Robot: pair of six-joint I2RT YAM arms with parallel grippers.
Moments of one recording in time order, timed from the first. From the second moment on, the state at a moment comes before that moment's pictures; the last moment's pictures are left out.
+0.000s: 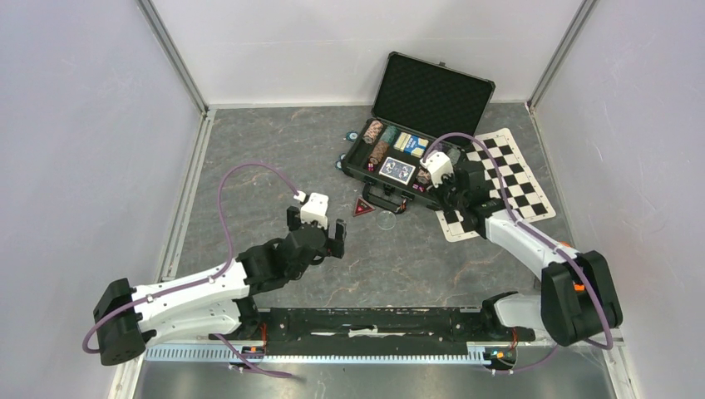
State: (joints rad) left arm -1.07 0.93 0.57 -0.20 -0.63 -0.44; right arm 0.32 1.27 0.69 -0.06 -0.08 -0.38
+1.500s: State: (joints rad) left arm -1.07 0.91 0.52 -0.15 -0.65 -0.44; right arm 0.38 1.44 0.80 -0.07 0.15 -0.42
